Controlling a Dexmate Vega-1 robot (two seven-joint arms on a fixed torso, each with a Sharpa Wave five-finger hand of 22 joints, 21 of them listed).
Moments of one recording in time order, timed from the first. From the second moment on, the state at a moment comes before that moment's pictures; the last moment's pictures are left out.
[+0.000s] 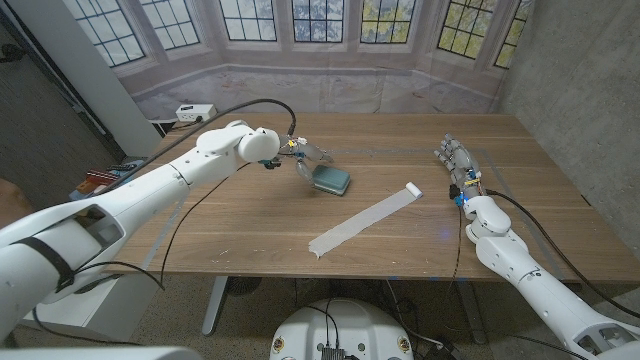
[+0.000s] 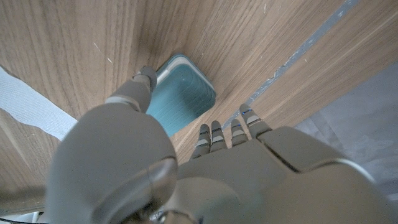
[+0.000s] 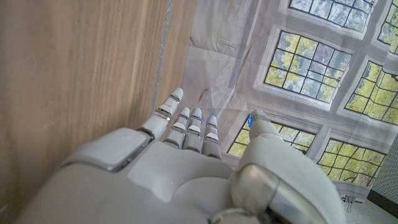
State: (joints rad) left arm 0.37 0.75 0.86 -1.61 0.69 -0.14 -0.56; left_hand 0.95 -0.08 0.62 -0.16 0.18 0.03 0.09 0.22 0.20 -0.03 0.02 0.30 0.27 -0.06 0.11 0.19 0.18 0.08 0.11 0.20 0.17; right arm -0.94 -0.50 -0.27 -1.28 0.67 0.39 -0.10; right_hand 0.50 0.15 0.33 -0.14 0.18 0.19 0.01 0.20 0.19 0.22 0.05 0.20 0.21 0.14 -0.02 0.21 0.21 0.37 -0.04 0.19 0.17
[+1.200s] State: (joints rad) left arm 0.43 0.74 0.85 -1.61 0.78 -0.10 -0.42; left_hand 0.98 -0.09 0.57 -0.16 0.18 0.19 0.05 0.28 0.23 0.09 0.00 0.43 0.34 0.07 0.08 0.20 0.19 0.14 0.11 0.21 0.18; right arm -0.91 -0.48 -0.27 -1.20 0.71 0.39 -0.05; right_hand 0.50 0.15 0.32 -0.14 0.18 0.19 0.01 0.20 0.19 0.22 0.05 0.20 0.21 0.14 -0.02 0.21 0.21 0.37 -0.04 0.19 0.17
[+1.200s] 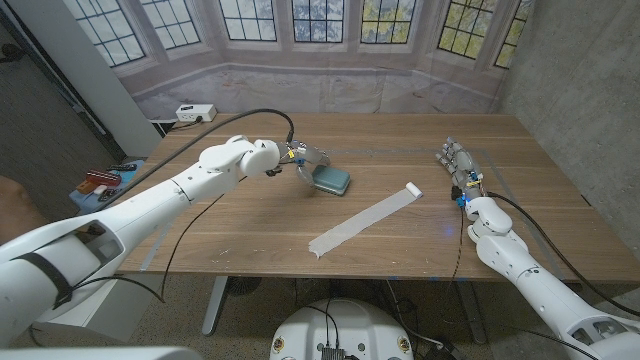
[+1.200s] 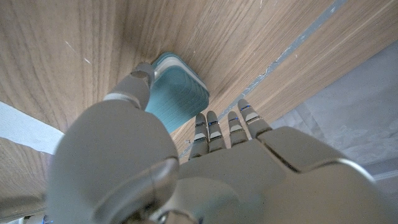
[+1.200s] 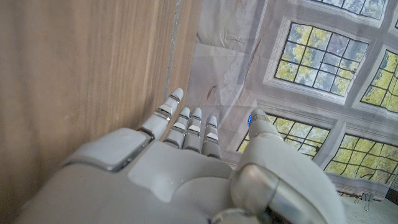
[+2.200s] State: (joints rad) left arm 0.45 0.73 0.86 -1.62 0.80 -0.06 -0.37; left_hand 1.00 -0.07 0.53 -0.16 0.18 0.34 0.04 0.37 0.26 0.20 -0.04 0.53 0.40 0.17 0.03 0.22 0.19 0.22 0.09 0.23 0.18; right arm -0.91 -0.48 -0.26 -1.17 0.73 0.39 -0.02; right_hand 0.50 0.15 0.32 -0.14 0.18 0.19 0.01 0.20 0.19 0.22 0.05 0.20 0.21 0.14 -0.02 0.21 0.21 0.37 -0.04 0.19 0.17
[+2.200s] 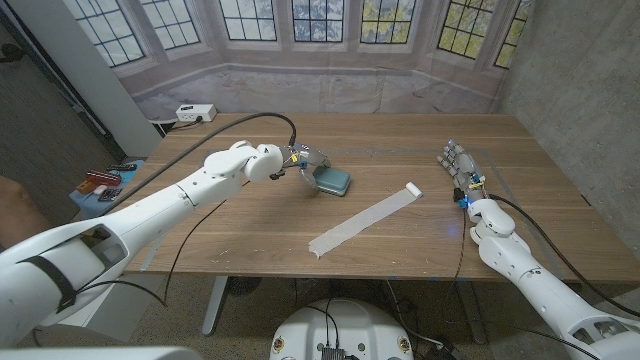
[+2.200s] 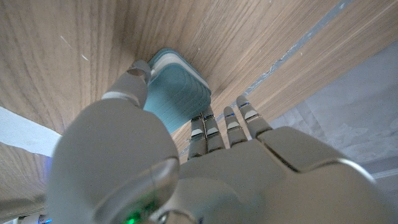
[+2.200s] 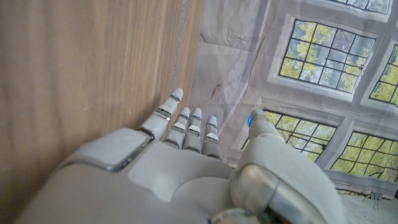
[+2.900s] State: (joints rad) left arm 0.48 0.74 0.86 -1.63 0.84 -0.04 -0.30; left_hand 1.02 -0.08 0.50 -0.15 0.18 0.44 0.02 0.43 0.27 0.29 -0.07 0.58 0.44 0.26 -0.01 0.23 0.20 0.26 0.08 0.23 0.18; right arm -0.92 -0.48 -0.26 -1.17 0.73 0.40 -0.02; right_hand 0.50 0.15 0.32 -0.14 0.18 0.19 0.01 0.20 0.19 0.22 0.05 0.20 0.21 0.14 -0.02 0.21 0.21 0.37 -0.04 0.19 0.17
